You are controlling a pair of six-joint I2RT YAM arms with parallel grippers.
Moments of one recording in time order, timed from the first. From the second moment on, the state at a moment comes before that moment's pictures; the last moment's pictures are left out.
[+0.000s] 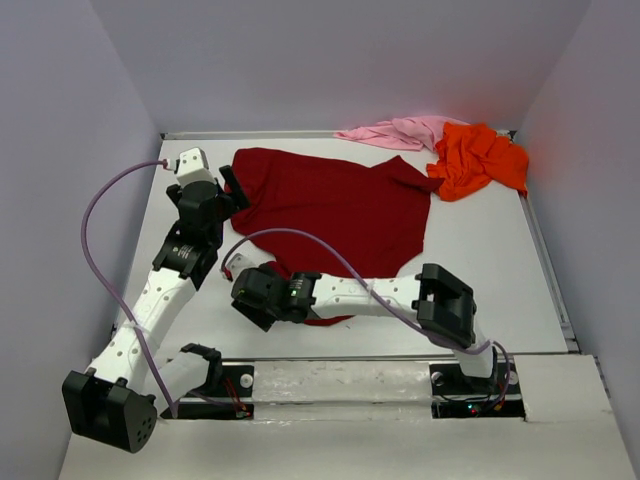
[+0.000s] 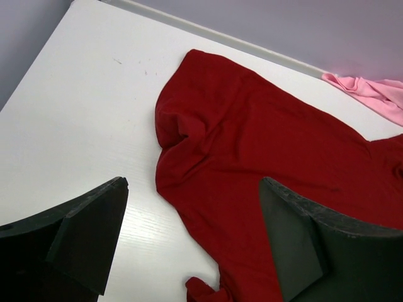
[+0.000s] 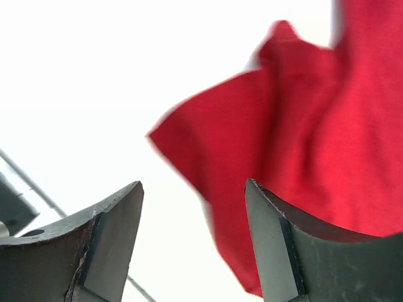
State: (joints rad) left arm -0.30 1.00 0.89 -0.17 -0.42 -0.38; right arm 1.30 2.03 1.64 -0.54 0.36 0.23
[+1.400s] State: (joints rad) left arm -0.29 0.99 0.89 -0.20 -0.46 -0.38; right arm 1.33 2.01 1.45 -0.54 0.52 0.35
